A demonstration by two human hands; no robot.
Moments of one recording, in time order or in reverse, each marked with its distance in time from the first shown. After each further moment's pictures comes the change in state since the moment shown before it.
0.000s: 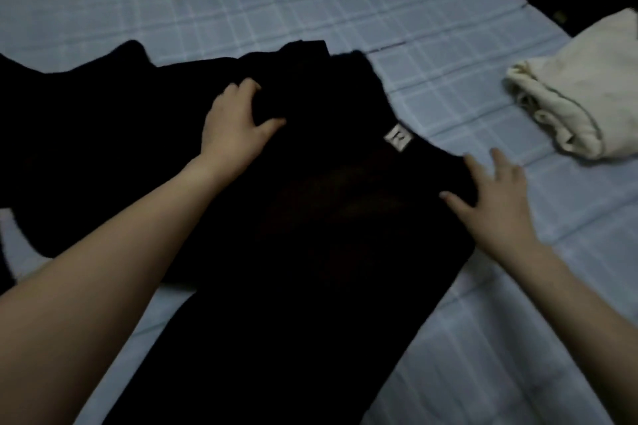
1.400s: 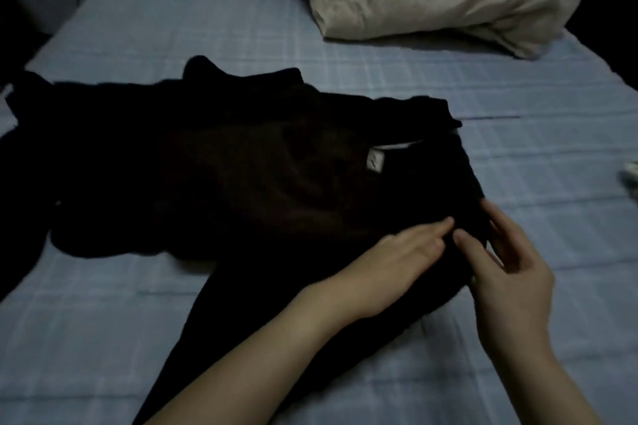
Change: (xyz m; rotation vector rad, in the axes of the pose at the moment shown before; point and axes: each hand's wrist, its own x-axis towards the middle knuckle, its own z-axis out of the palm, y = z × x) left_hand -0.180 0.042 -0.069 -0.676 -0.507 0.066; right_hand -0.118 -0.195 0.001 1.231 0.069 0.008
